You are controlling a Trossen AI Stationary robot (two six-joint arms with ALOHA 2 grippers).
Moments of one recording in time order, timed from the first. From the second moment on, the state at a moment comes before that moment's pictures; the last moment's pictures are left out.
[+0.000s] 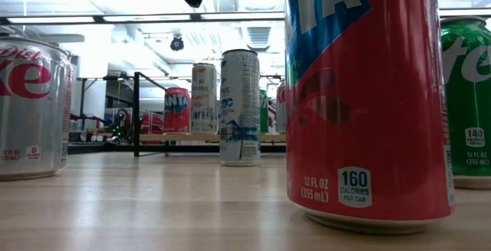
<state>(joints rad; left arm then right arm) -0.07 1.35 0.76 0.65 -0.18 0.23 -0.30 1.37 0.86 -0.04 0.31 0.05</state>
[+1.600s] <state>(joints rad) -0.07 1.35 0.76 0.64 -0.18 0.25 -0.30 1.33 0.86 -0.08 0.34 0.08</state>
